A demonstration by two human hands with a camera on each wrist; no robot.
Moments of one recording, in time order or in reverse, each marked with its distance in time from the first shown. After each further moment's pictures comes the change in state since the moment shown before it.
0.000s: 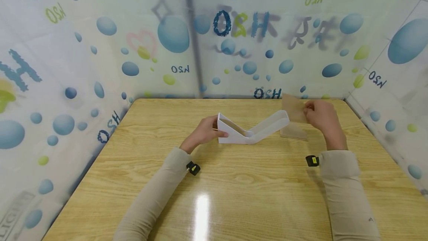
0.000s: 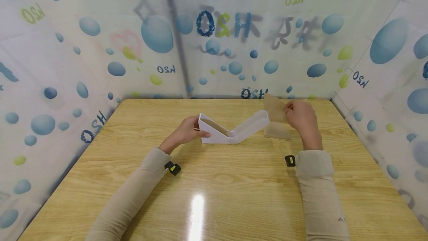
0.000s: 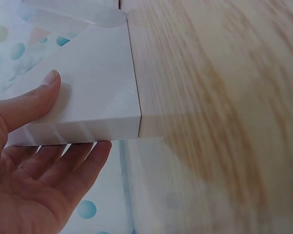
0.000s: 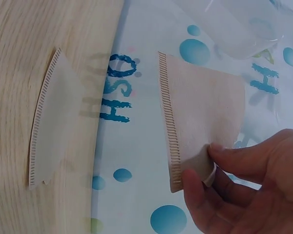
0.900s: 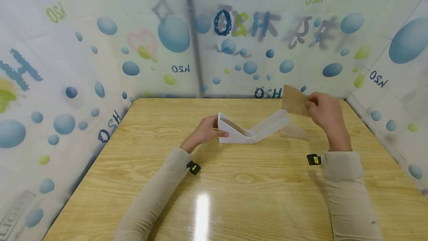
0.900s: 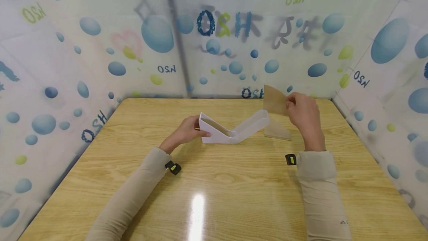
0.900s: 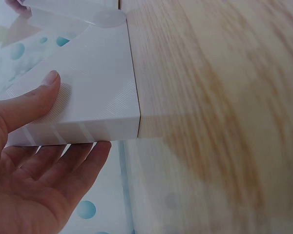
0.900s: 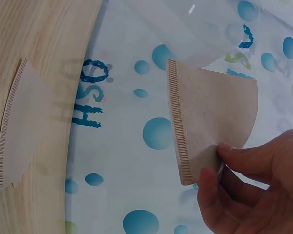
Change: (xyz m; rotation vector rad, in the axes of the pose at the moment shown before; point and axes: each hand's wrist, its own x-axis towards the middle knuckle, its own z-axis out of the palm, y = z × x) left_hand 0.001 -0.001 0.000 0.018 0.004 0.002; right_hand -0.010 -0.022 -0.013 0.036 0.139 -0.058
